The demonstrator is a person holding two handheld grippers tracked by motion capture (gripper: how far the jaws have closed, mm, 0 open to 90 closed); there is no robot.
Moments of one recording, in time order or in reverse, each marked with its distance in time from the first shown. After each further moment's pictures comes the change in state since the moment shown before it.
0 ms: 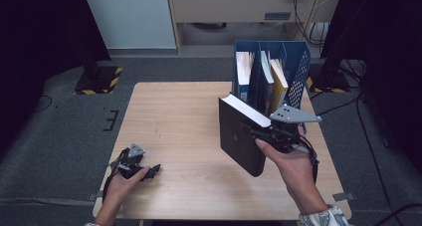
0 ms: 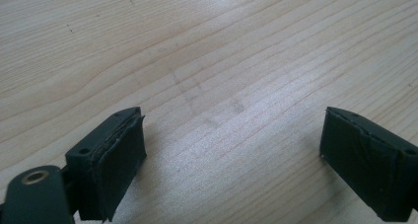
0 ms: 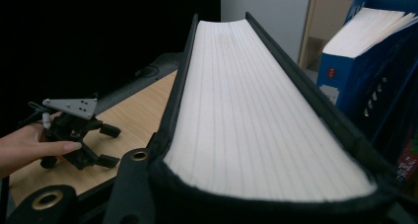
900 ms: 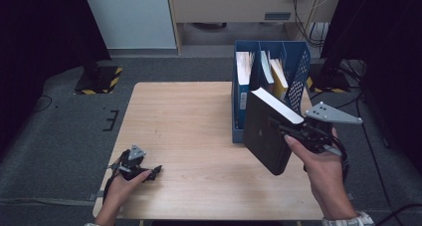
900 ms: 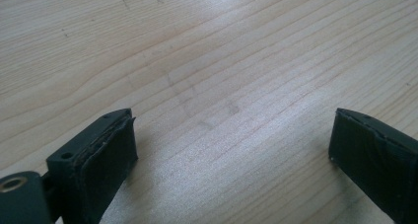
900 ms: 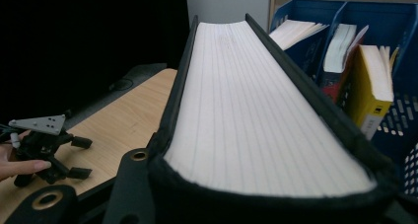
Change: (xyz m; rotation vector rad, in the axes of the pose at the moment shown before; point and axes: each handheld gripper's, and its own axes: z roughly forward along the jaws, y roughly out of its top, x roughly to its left) left arm -0.002 -0.005 0.002 -0.028 0.002 0.018; right arm -0.032 0.003 -0.050 -0.036 -0.113 0.050
